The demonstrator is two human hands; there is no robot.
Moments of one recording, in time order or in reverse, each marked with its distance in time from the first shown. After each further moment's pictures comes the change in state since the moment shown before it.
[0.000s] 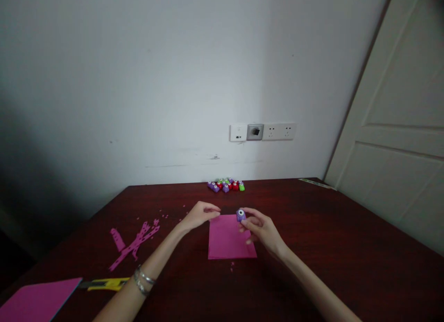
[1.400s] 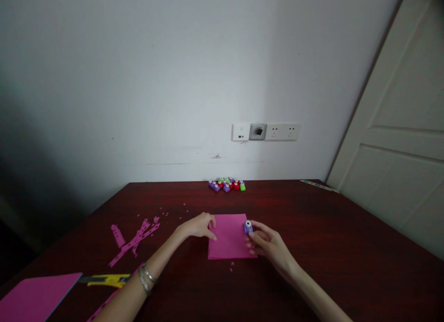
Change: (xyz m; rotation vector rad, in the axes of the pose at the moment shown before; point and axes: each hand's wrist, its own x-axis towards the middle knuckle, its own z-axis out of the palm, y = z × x) left_hand 0.001 -0.034 0.002 0.561 -0.295 -0.041; right_hand -0.025 0.009 -0.005 0.120 0.097 0.169
